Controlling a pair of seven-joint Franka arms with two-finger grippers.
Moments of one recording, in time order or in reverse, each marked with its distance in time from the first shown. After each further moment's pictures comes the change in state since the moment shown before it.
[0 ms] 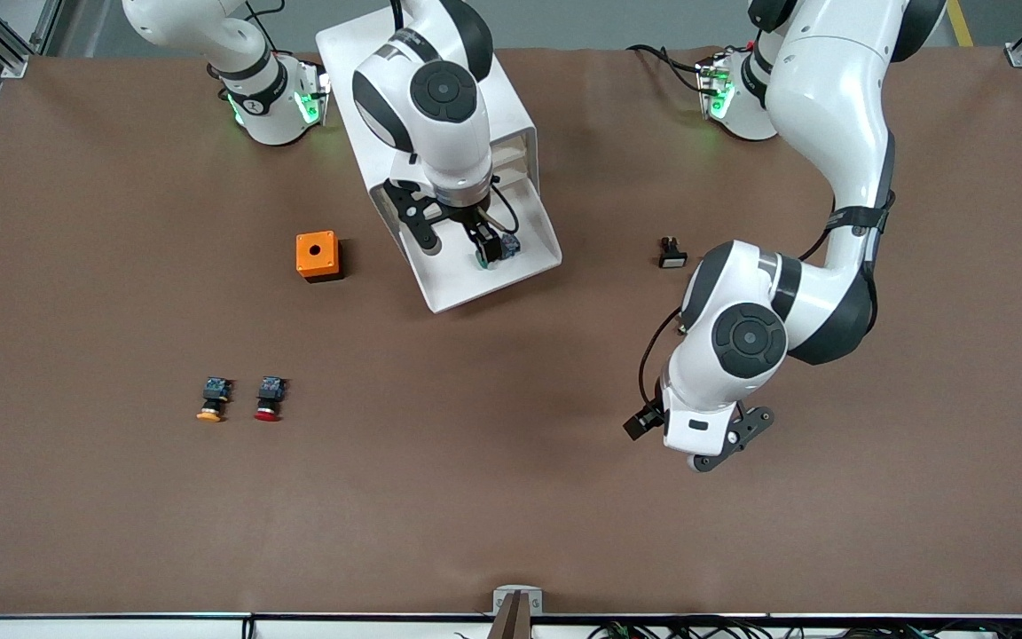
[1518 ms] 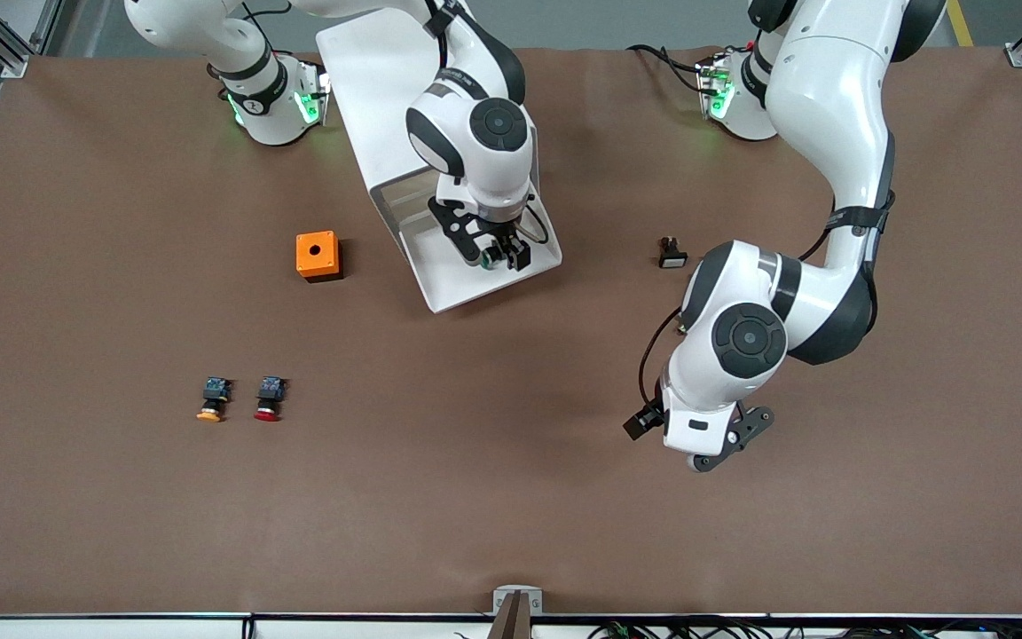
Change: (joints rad) left arm 0.000 0.000 0.000 0.000 0.000 0.000 0.000; right arm 0.079 0.155 0.000 0.014 -0.015 0.126 0.041
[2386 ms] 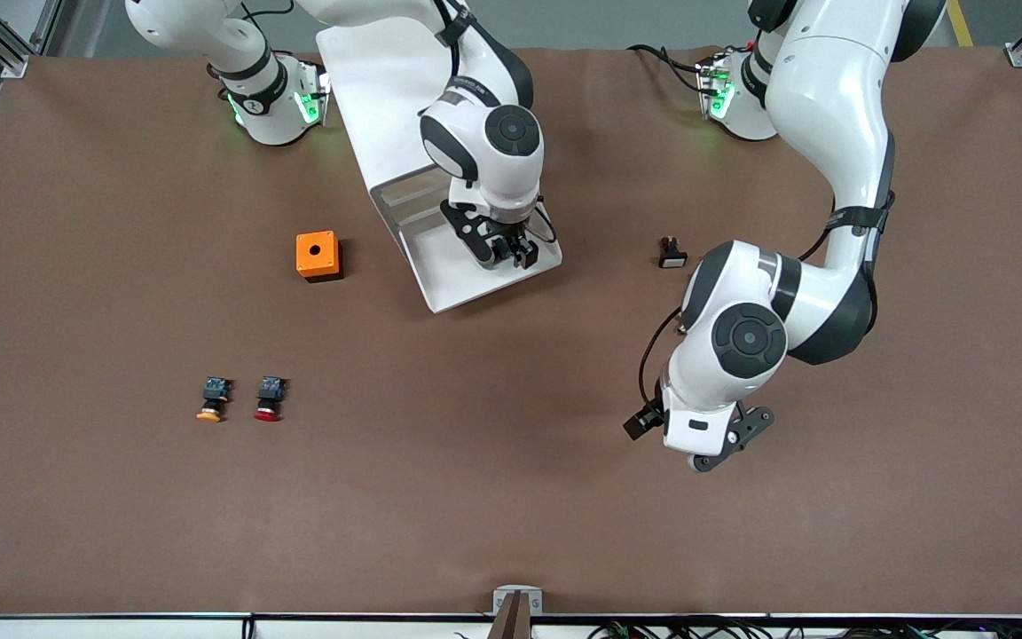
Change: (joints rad) left arm 0.000 0.000 0.000 0.000 0.000 0.000 0.000; right arm 0.027 0.048 0.000 0.003 0.000 0.030 0.001
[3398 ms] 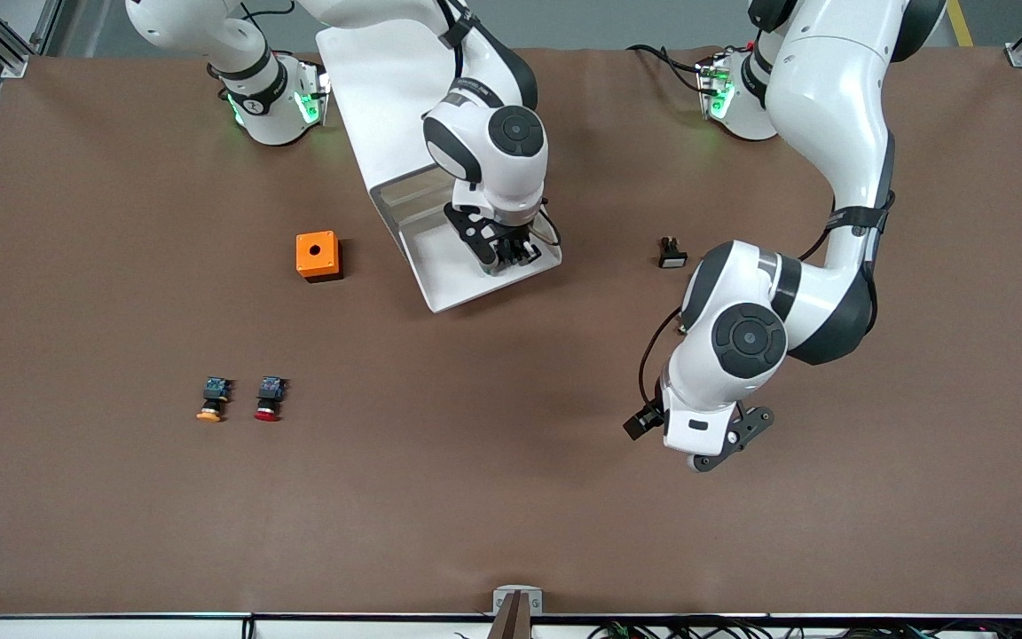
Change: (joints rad) left arm 0.000 0.000 0.000 0.000 0.000 0.000 0.000; right arm -0.002 0.013 -0.017 0.058 0.000 -0.019 0.000
